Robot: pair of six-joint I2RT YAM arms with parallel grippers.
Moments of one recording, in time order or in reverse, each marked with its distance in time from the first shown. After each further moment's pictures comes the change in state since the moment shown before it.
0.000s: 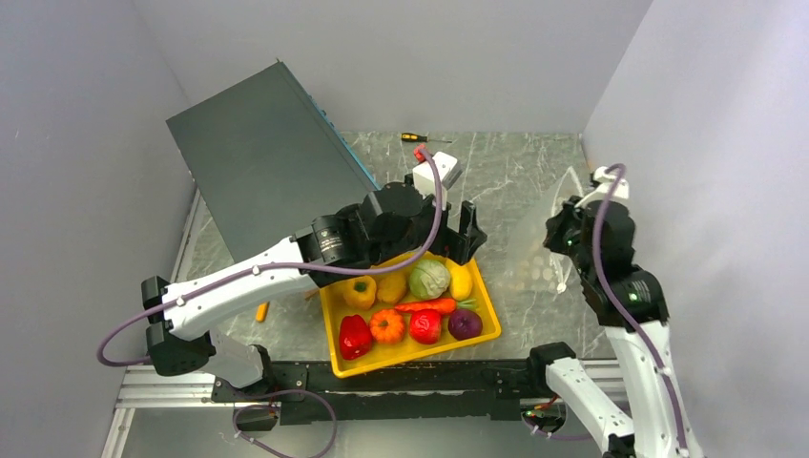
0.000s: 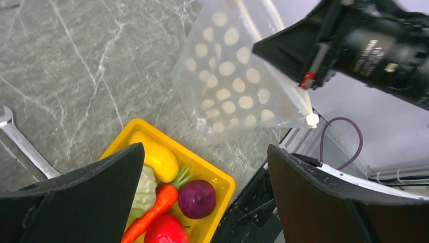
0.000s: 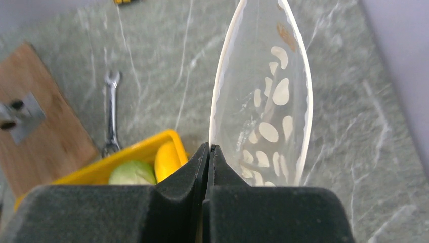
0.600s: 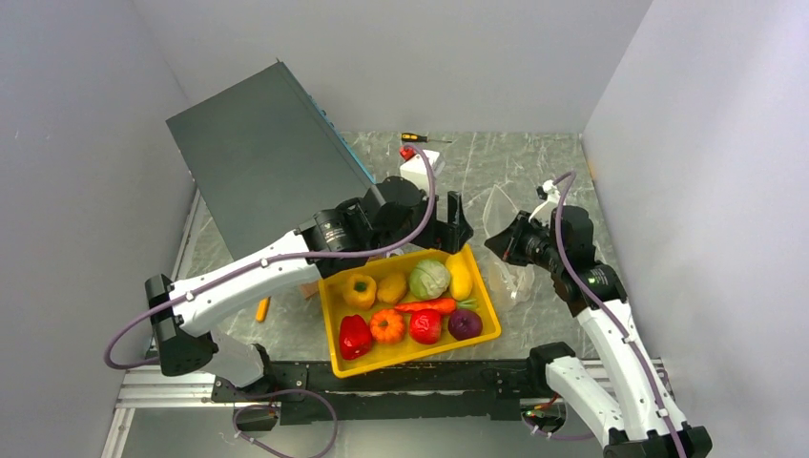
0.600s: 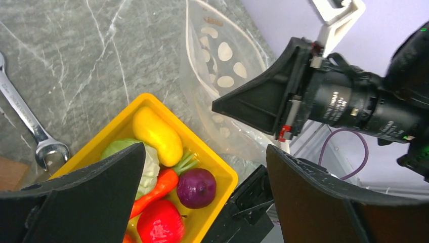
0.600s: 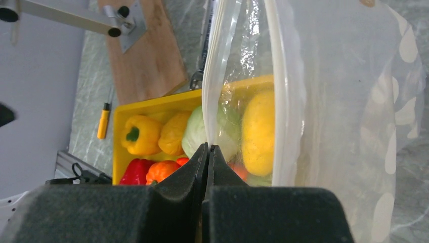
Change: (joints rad) left arm 0.082 0.006 -0.080 -0.031 0.030 -0.162; right arm 0.003 0.052 -0.345 0.261 -0.553 0.155
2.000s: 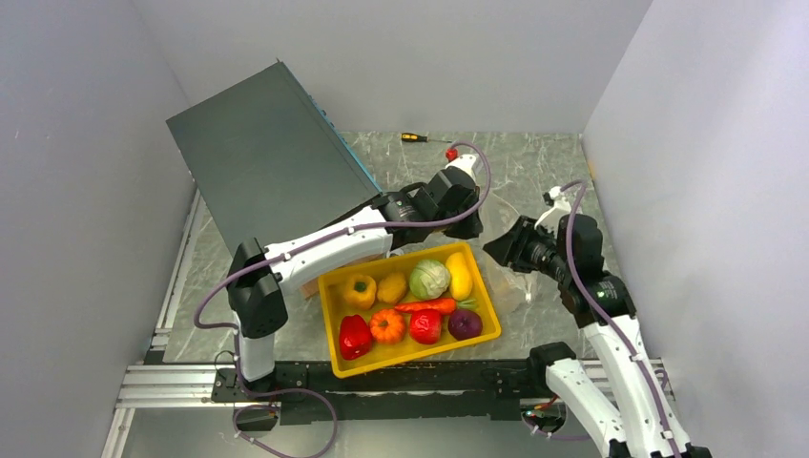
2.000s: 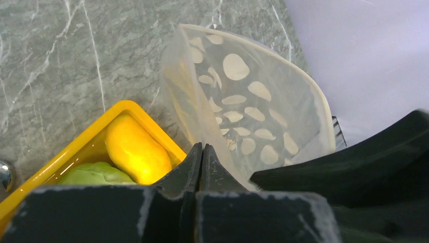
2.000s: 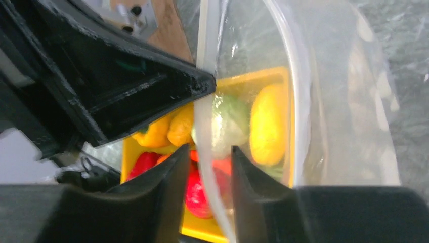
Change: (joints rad) left arm 0.071 0.411 0.239 -0.018 0.111 -0.123; right arm 0.000 -0.113 -0.043 -0.002 -0.056 0.031
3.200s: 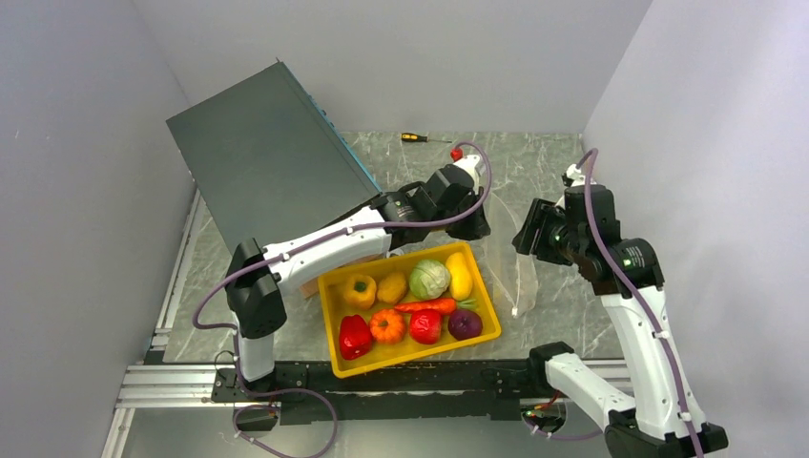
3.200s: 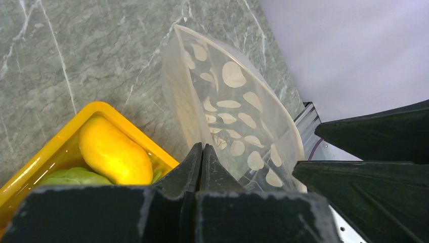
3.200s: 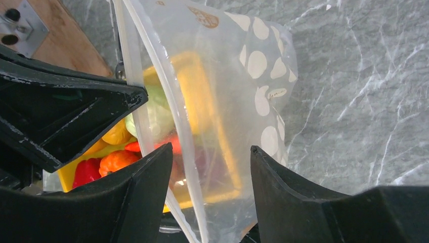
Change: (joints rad) left arm 0.000 -0.008 -0.010 0.048 0.104 0.010; right arm 0.019 0.228 0.496 -0.563 0.395 -0.099
